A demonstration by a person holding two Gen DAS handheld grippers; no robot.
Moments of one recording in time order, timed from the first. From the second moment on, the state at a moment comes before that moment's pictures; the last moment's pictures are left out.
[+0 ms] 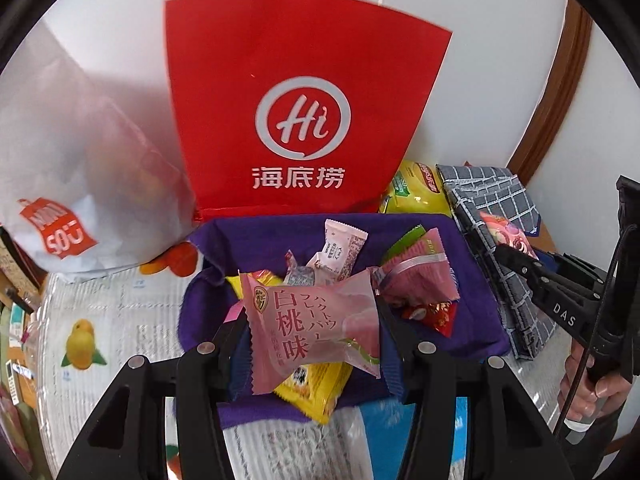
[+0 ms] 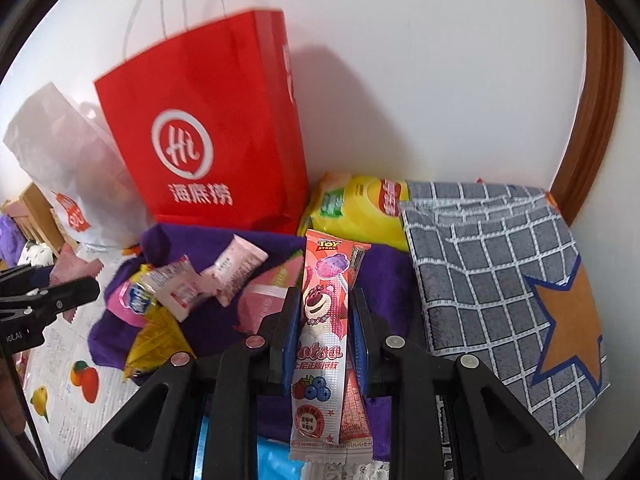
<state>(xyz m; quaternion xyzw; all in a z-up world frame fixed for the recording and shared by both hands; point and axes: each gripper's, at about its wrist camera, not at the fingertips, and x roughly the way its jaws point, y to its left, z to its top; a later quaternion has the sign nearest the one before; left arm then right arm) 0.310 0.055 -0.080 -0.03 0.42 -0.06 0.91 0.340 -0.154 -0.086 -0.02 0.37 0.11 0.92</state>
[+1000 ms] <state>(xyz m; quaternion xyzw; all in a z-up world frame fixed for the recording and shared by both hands) 0.359 0.034 -0.131 -0.04 0.46 -0.10 0.88 0.369 -0.134 -0.151 -0.06 0.45 0.12 0.88</state>
